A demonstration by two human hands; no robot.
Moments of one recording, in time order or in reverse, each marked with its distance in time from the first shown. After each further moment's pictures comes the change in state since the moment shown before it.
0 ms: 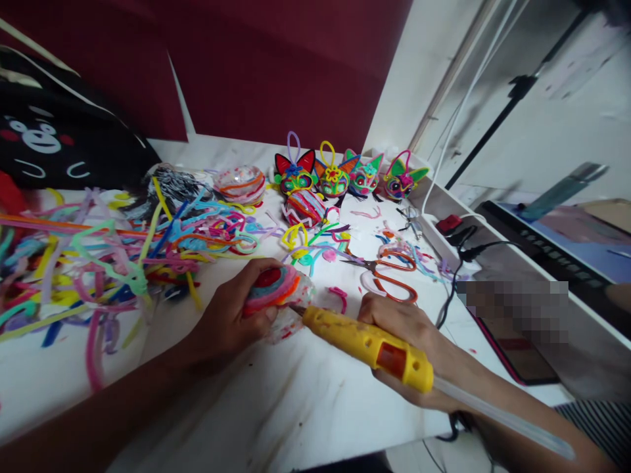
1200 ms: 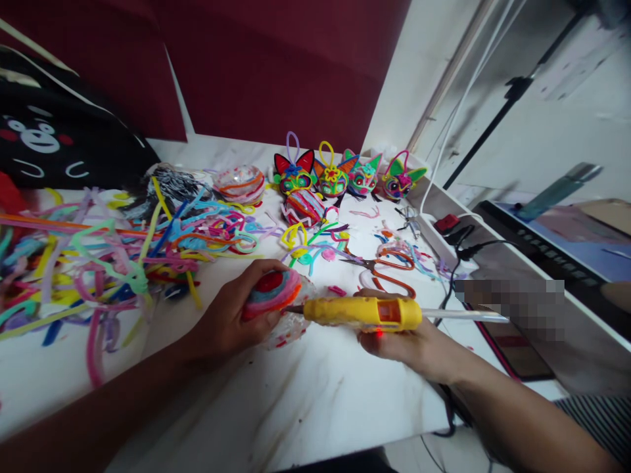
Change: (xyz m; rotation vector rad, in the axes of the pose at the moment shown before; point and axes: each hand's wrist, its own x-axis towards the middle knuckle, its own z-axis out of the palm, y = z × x) left_hand 0.000 -0.006 -0.001 -0.042 -0.076 -0.005; right_hand 0.013 -0.001 -0.003 0.640 -0.051 0.403
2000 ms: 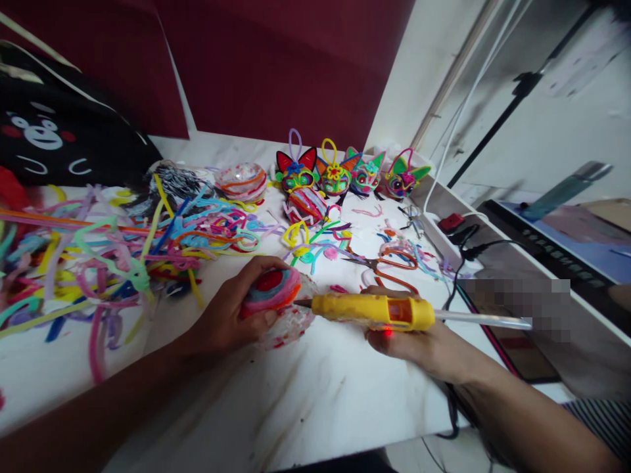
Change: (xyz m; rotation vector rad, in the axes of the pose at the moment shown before) left_hand 0.001 -0.001 -0.006 -0.026 -0.034 0.020; right_hand -0.002 -0.004 -0.004 -0.190 0.058 -0.037
